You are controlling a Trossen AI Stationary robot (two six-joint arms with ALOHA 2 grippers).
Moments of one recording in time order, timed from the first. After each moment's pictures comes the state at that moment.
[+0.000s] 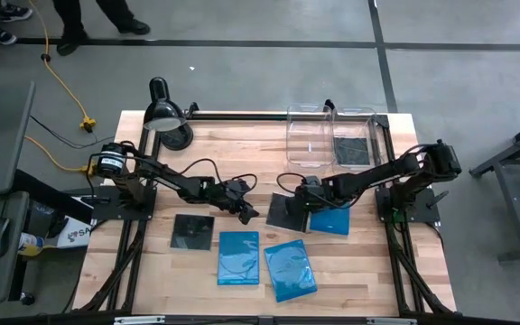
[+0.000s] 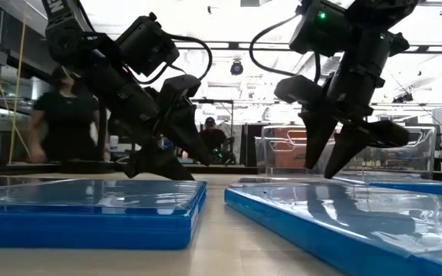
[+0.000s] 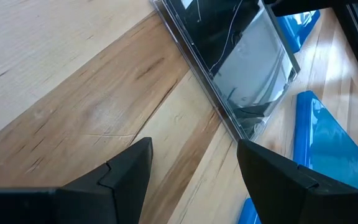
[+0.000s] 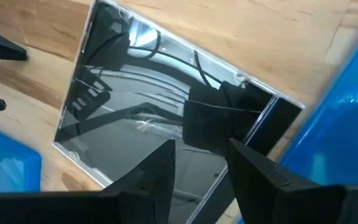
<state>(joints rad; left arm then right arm) -0.04 1.75 0.68 0.40 0.03 -0.89 0.09 1.59 0.80 -0.34 0.06 1.41</state>
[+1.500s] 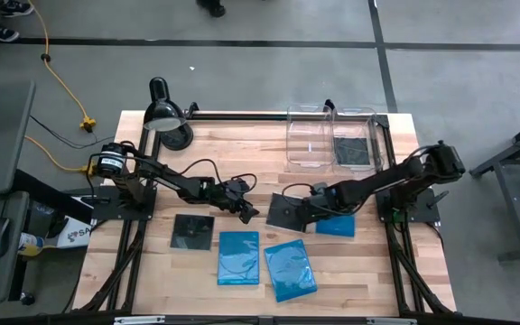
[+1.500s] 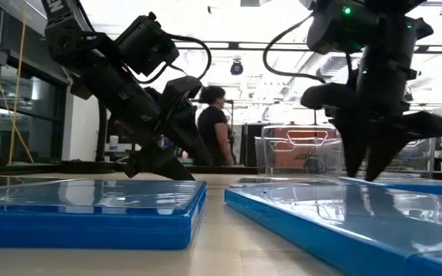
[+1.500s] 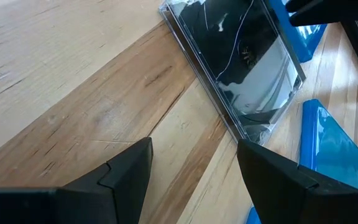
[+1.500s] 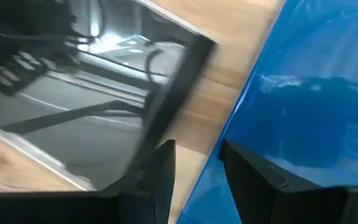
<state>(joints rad) -0.04 1.75 0.68 0.40 -0.01 -0.90 0.19 1.58 0.81 -0.59 0.09 1.49</state>
